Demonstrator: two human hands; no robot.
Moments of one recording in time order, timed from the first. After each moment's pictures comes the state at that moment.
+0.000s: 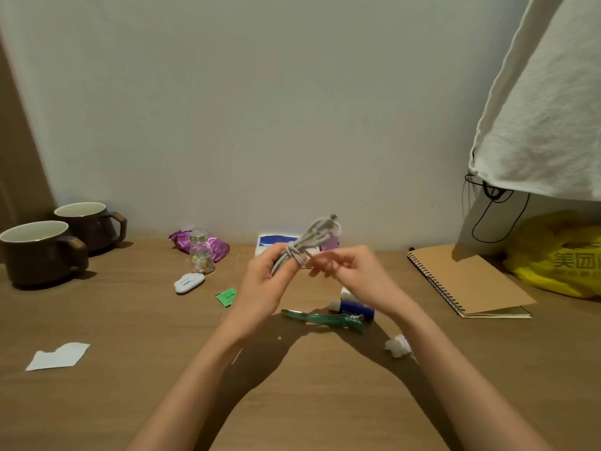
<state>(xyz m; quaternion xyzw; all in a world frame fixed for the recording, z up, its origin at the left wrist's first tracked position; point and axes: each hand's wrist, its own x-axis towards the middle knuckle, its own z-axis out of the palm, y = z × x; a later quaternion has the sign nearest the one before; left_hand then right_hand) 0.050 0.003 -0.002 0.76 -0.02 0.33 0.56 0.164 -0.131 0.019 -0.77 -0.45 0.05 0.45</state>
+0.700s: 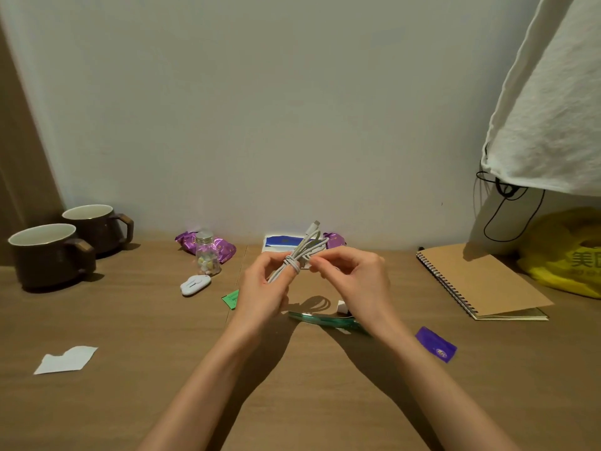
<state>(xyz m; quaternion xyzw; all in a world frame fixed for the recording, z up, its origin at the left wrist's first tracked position) 0.056 0.009 -0.016 0.70 0.11 0.33 0.63 0.140 -0.118 0.002 -0.71 -0.41 -0.09 0.56</state>
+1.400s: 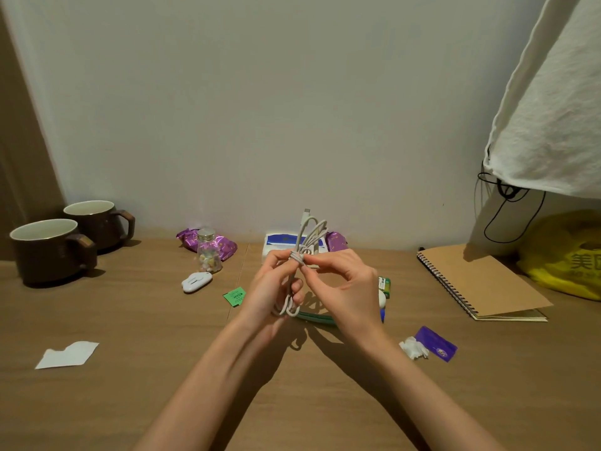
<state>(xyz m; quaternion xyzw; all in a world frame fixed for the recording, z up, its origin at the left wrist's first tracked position) 0.058 0.000 -0.004 0.47 0.08 0.20 0.86 0.130 -0.104 -0.018 -0.67 -0.44 -0.23 0.55</state>
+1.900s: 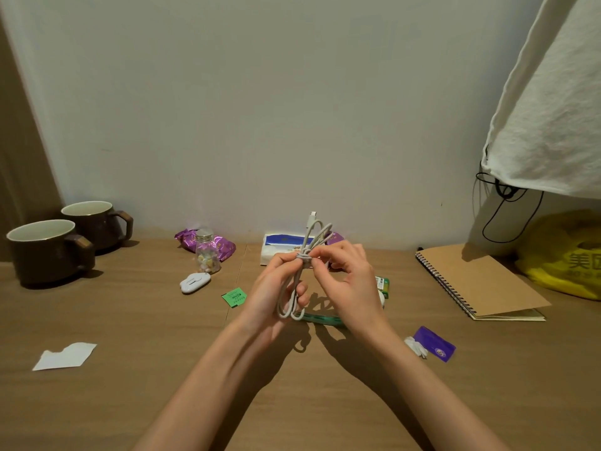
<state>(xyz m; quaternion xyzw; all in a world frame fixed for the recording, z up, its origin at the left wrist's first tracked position) 0.056 -0.004 -0.002 0.47 0.05 0.17 0.86 0.135 -0.105 -0.011 -0.72 -0.42 -0.16 0.53</state>
